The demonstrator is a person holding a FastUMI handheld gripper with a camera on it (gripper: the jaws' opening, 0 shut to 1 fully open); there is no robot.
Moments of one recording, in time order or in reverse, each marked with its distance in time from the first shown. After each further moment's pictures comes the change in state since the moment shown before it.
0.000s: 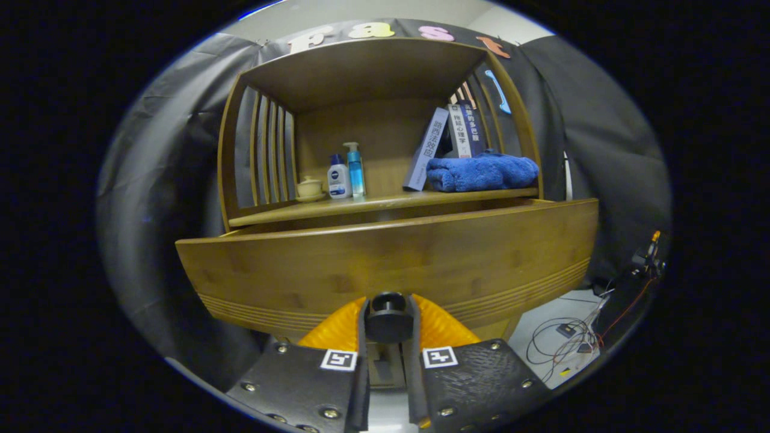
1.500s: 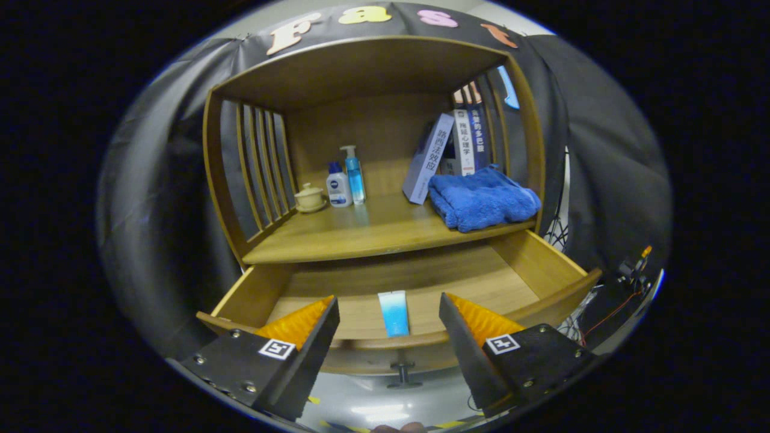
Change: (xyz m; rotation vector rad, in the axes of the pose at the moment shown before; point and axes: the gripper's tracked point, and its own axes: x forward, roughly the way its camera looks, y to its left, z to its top) arm 0.011 0.017 0.094 -0.036 0.241 -0.023
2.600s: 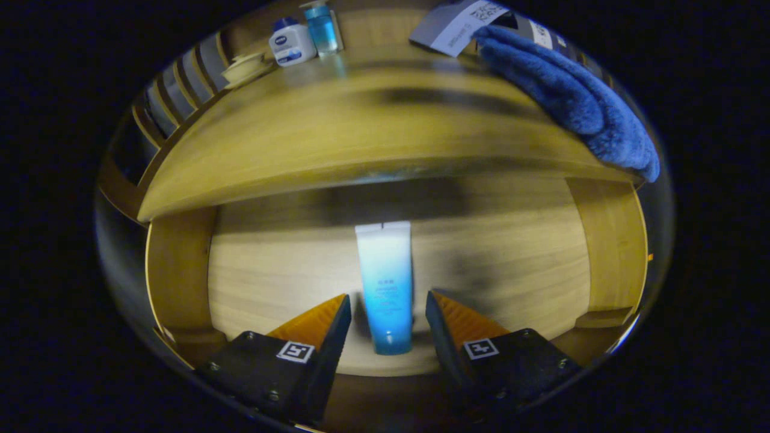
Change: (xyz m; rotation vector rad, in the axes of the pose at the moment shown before) arm 0.110 -0.002 -0.094 -0.011 0.780 -0.030
